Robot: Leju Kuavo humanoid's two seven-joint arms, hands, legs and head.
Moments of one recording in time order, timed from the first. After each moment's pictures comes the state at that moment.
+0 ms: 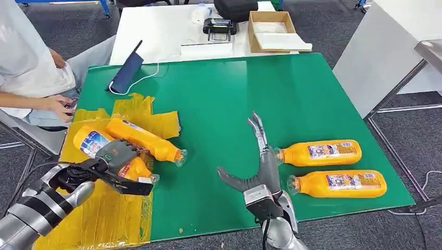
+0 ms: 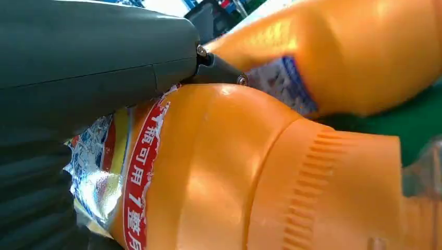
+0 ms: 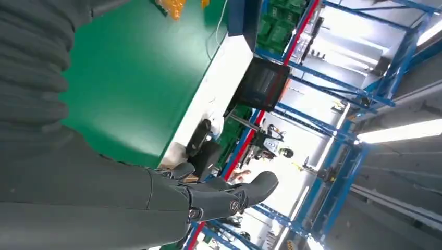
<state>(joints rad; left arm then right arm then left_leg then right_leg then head) -0.57 0.50 -0.87 -1.23 -1.00 -0.23 -0.04 -0.04 0.10 0.48 -1.60 0.38 -0.36 -0.39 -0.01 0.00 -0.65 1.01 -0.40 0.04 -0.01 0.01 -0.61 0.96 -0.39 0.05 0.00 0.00</state>
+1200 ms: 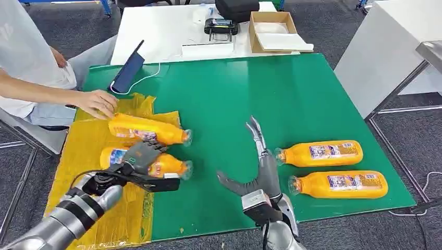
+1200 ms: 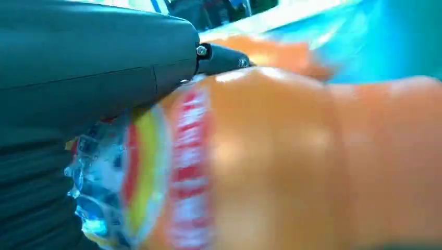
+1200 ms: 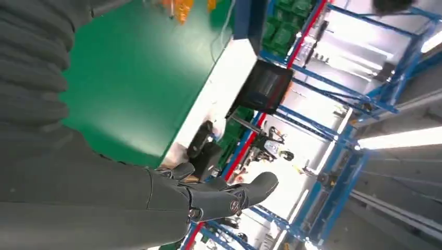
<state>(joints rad) -0.51 0.23 -0.80 -1.08 -0.87 0.00 -0.04 -0.01 0.09 0.48 -1.61 0.44 -0.36 -0.39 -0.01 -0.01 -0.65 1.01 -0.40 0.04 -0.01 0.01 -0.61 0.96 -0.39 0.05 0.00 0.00</state>
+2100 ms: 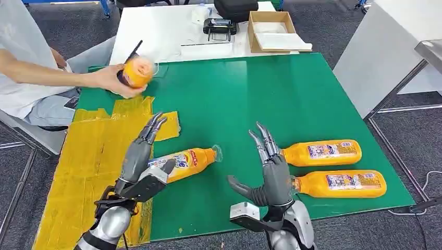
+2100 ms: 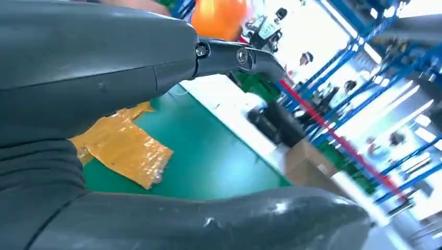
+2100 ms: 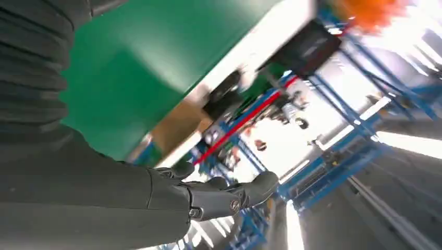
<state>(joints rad) -0.12 0.01 -0.41 -1.58 -0.55 0.22 -0.28 0.04 0.03 0.43 -1.68 0.89 -0.45 -0.22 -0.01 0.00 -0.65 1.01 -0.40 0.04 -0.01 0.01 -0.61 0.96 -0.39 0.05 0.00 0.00</state>
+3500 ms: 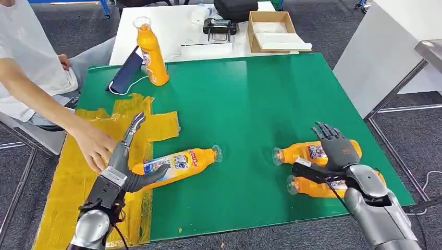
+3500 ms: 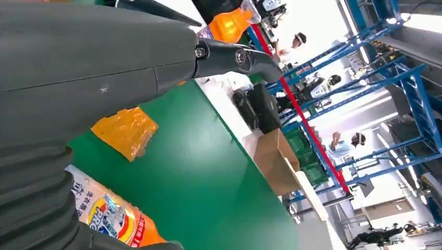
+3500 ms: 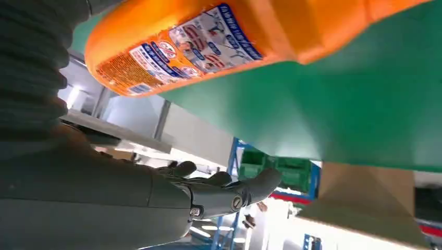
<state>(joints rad) -0.06 -0.02 -0.26 -1.66 -0.31 0.02 -0.36 -0.25 -0.40 0.24 -1.20 1.05 -0.08 -0.09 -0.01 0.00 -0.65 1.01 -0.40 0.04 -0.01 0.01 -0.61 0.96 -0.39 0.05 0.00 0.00</state>
